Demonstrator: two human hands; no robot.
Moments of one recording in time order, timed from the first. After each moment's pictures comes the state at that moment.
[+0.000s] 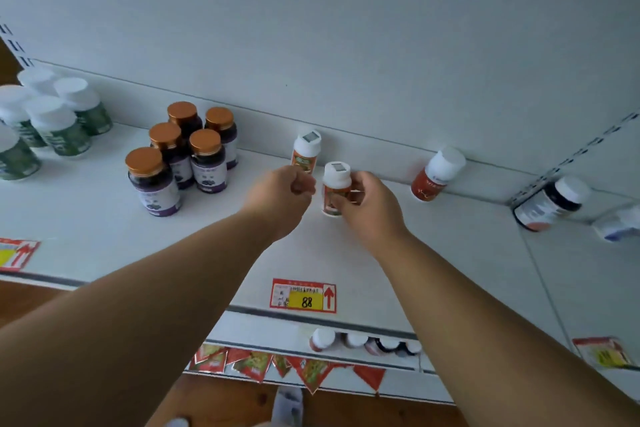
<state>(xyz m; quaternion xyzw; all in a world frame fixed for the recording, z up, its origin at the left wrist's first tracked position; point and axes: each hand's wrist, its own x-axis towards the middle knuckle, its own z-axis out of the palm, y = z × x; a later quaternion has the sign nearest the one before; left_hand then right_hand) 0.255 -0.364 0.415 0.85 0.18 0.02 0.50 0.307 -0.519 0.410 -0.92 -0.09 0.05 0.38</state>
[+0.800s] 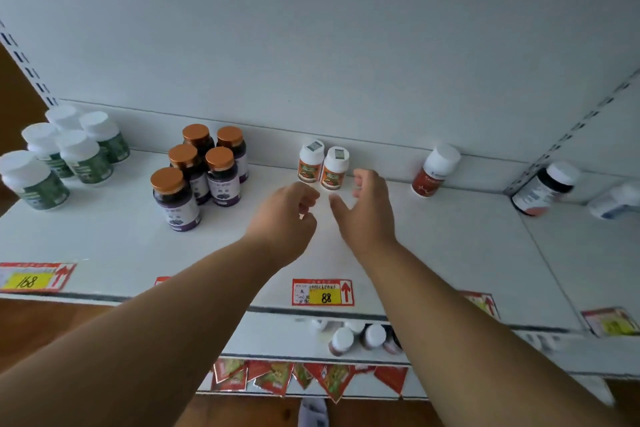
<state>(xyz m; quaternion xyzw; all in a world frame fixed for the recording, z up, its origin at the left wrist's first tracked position) 0.219 -0.359 0.423 0.90 0.10 0.05 0.41 0.283 -0.494 0.403 -0.92 -0.09 -0.07 0.37</state>
